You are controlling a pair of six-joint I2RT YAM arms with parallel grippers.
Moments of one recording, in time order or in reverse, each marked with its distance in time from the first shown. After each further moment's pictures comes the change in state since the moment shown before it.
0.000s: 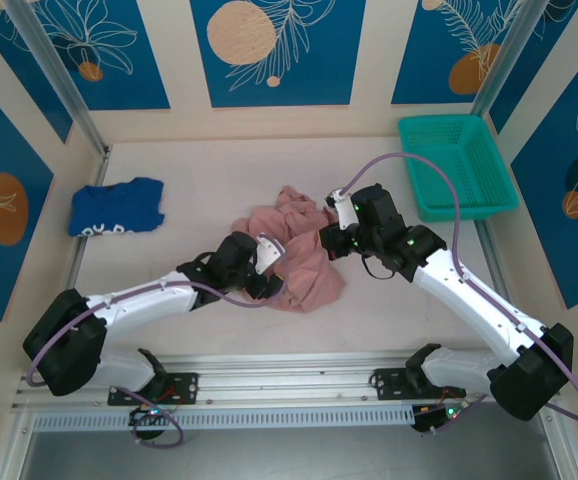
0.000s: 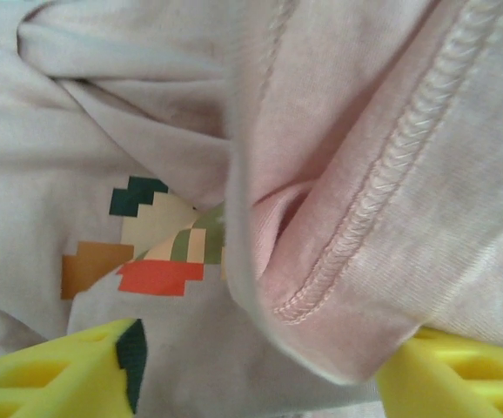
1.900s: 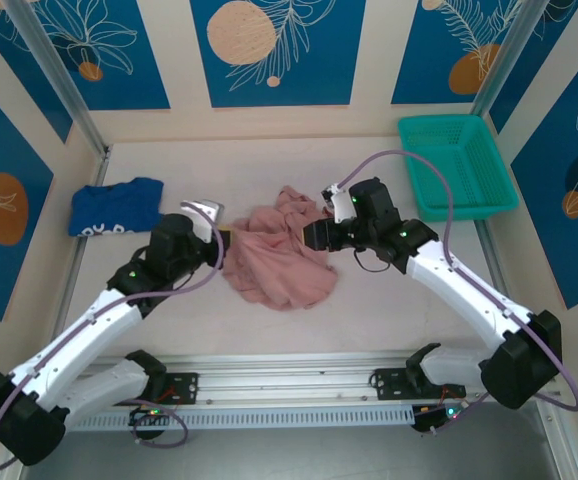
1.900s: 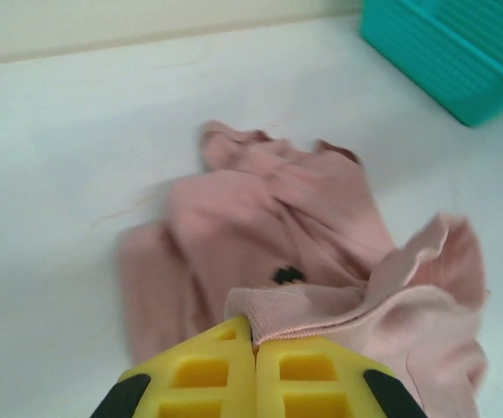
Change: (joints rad) left arm 0.249 -0.409 0.073 -0.213 -0.072 -0.314; right arm -0.048 0.053 -0.003 0.087 -0.191 0.120
